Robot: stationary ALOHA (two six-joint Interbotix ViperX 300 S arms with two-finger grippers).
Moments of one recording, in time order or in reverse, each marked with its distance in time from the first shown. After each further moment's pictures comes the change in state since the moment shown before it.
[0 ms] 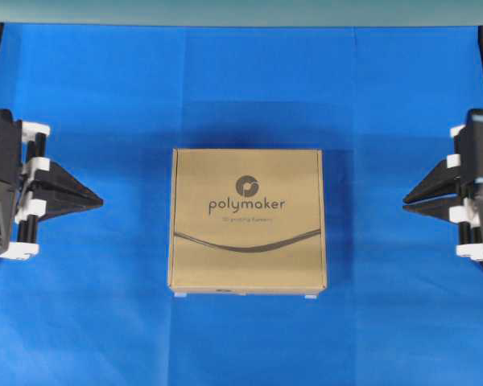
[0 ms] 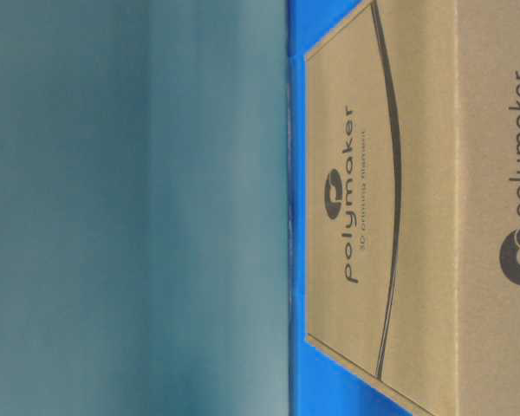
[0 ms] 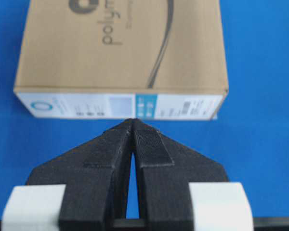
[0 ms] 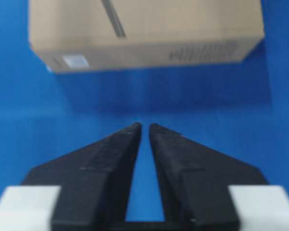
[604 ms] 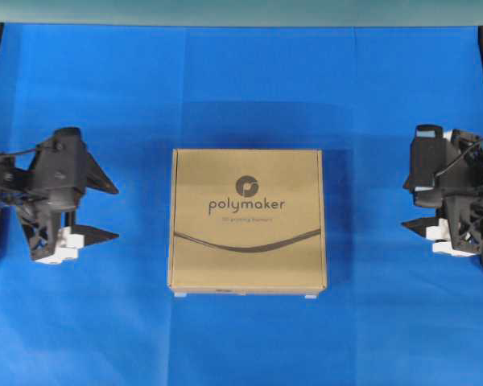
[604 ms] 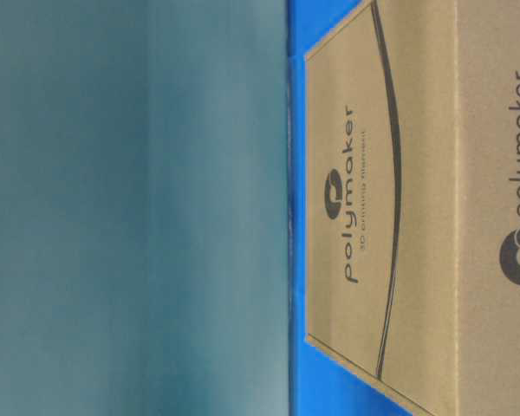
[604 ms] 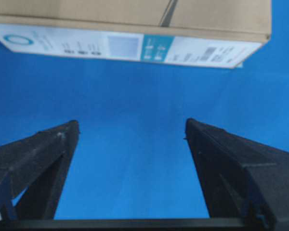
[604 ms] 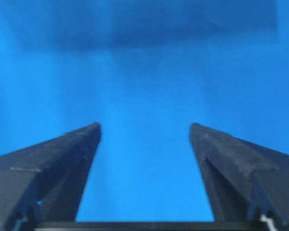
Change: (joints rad) left arm 0.012 0.259 -0.032 0.000 0.038 -0.055; right arm -0.048 0.181 0.044 -0.029 0.015 -0.003
